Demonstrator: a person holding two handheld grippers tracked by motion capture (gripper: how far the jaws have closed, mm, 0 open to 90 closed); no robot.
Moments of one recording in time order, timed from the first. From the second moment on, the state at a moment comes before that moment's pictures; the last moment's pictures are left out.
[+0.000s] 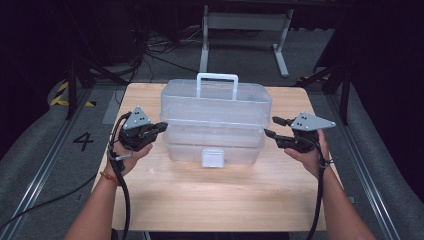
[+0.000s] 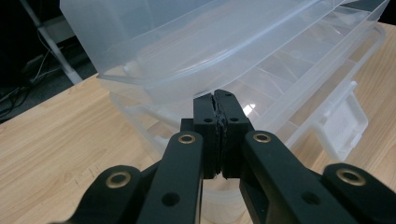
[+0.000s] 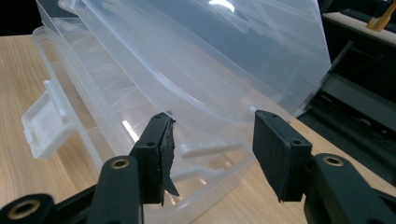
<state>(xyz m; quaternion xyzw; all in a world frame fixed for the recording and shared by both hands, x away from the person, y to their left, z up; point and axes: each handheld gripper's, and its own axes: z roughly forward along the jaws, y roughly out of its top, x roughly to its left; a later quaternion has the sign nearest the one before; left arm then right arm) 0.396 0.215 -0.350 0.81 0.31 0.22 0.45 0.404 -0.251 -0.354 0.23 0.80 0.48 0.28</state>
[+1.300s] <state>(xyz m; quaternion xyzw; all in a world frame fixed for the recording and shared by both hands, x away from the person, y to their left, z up) 0.388 0.220 -0.395 0.83 0.31 0.19 0.42 0.419 -0.241 -0.323 0.23 0.77 0.48 0.35</state>
